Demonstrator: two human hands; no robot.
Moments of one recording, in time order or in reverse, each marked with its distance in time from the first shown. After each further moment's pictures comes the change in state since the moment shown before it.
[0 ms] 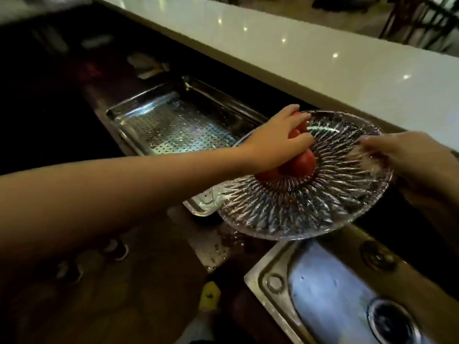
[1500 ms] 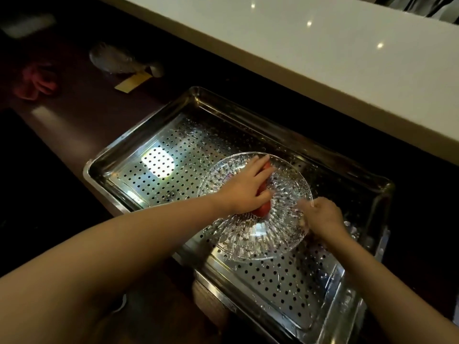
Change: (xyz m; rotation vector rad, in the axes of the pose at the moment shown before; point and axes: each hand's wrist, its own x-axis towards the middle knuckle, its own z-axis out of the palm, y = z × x) left_hand 0.123 -0.360 -0.091 0.225 -0.320 0.061; right_hand 0.228 0.090 0.305 -0.510 0.086 0.321
